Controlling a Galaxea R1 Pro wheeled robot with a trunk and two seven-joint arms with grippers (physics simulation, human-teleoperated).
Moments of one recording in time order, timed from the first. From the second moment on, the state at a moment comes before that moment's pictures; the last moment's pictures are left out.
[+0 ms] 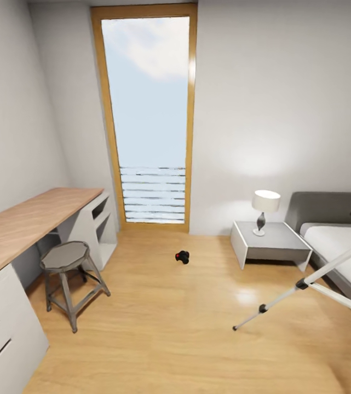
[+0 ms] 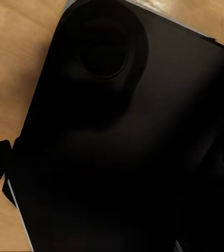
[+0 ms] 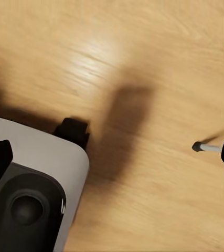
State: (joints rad) left arm 0.01 -0.02 0.18 -0.04 0.25 0.00 0.00; right arm -0.34 -0.15 0.03 0.03 0.29 0.06 0.21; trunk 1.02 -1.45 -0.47
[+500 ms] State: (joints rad) left arm 0.01 -0.02 0.18 -0.04 0.25 0.00 0.00; right arm -0.34 -0.15 0.03 0.03 0.30 0.06 0.21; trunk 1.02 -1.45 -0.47
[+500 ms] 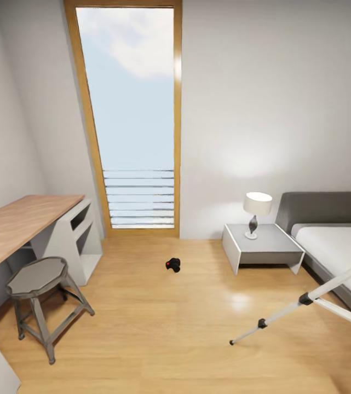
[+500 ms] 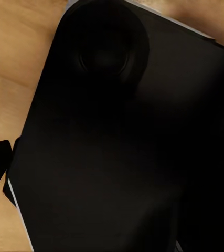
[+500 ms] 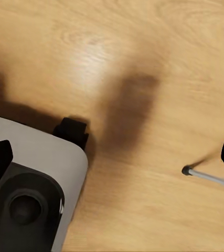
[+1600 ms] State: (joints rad) left arm 0.01 -0.02 0.18 -0.04 0.24 -0.01 0.00; right arm -0.34 -0.16 0.04 0.03 0.30 0.06 0.21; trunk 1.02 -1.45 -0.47
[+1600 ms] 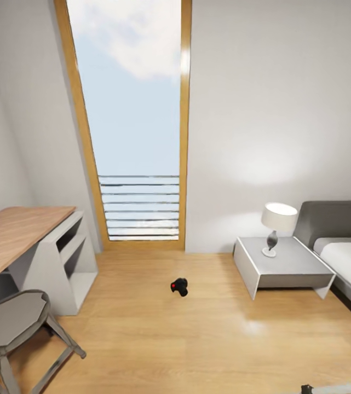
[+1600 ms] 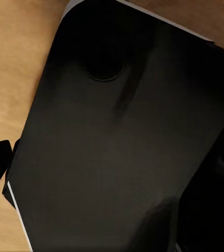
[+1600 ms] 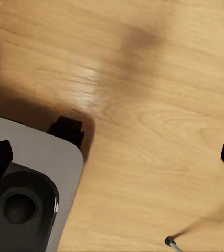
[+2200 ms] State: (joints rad) left arm 0.01 -0.02 0.18 -0.04 0.24 -0.01 0.00; right arm -0.34 -0.15 0.04 0.03 0.30 0.05 0.21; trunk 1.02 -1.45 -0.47
